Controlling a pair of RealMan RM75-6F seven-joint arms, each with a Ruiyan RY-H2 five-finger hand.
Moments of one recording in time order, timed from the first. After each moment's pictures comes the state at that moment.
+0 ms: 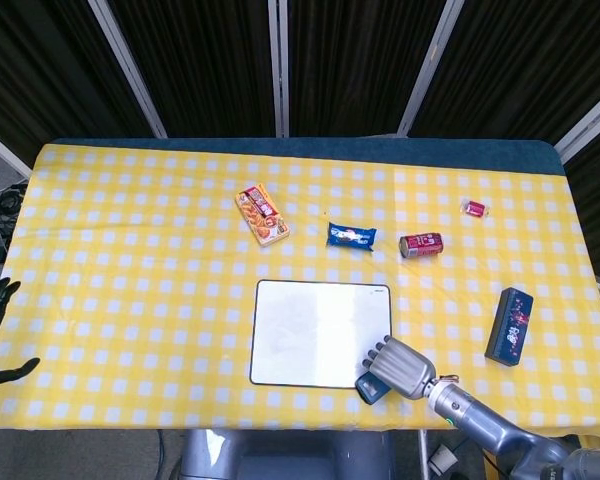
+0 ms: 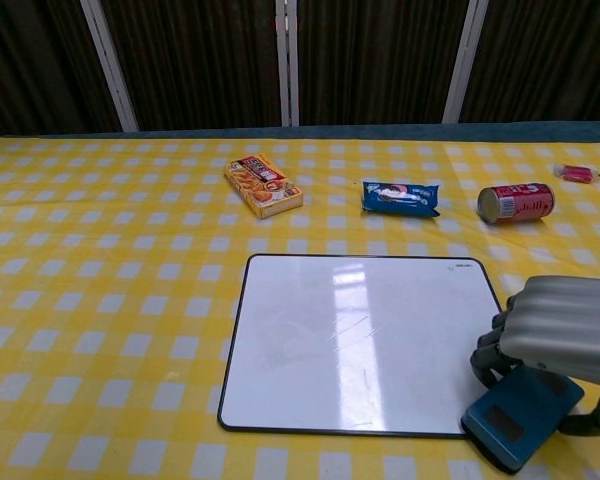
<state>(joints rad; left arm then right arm) -0.06 -0.94 -0.02 -1.88 1.41 1.43 0.10 0.65 -1.32 -0.17 -1.61 -1.56 0.88 -0.55</state>
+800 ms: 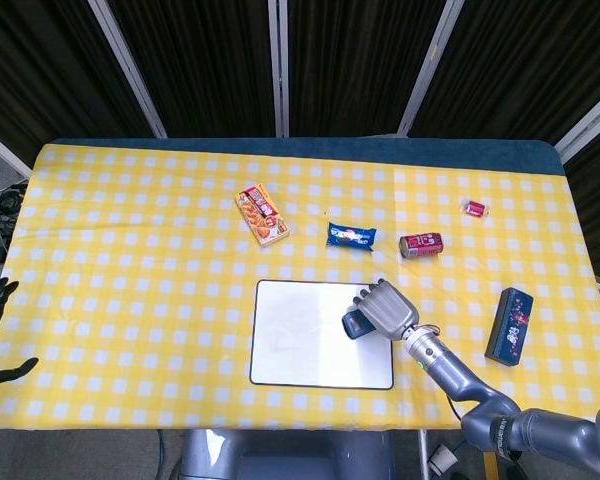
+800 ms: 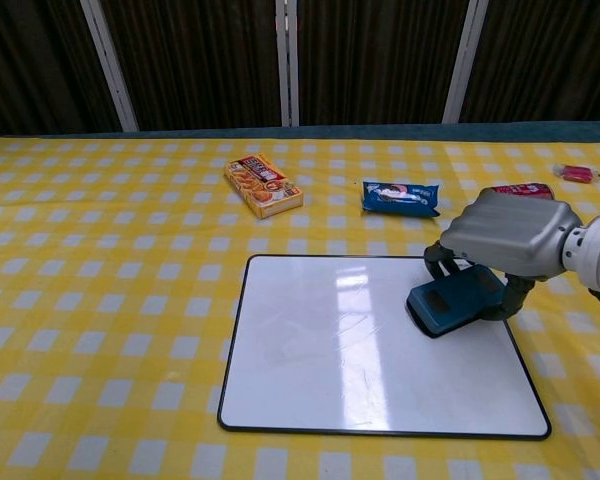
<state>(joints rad) -0.06 -0.93 -0.02 -1.87 1.40 1.43 0.08 0.71 -1.50 0.04 -1.40 -1.34 0.85 -0.60</state>
